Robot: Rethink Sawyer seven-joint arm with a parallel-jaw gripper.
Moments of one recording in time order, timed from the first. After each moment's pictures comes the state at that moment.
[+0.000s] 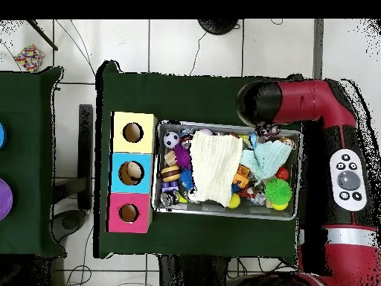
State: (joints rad) arm -0.59 -0.50 0.47 1.04 -0.80 1.22 0.03
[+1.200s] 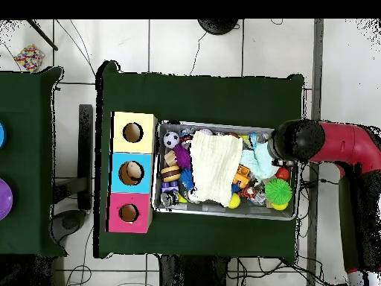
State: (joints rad) arm -0.82 -0.58 0.51 1.33 -0.67 1.10 0.03
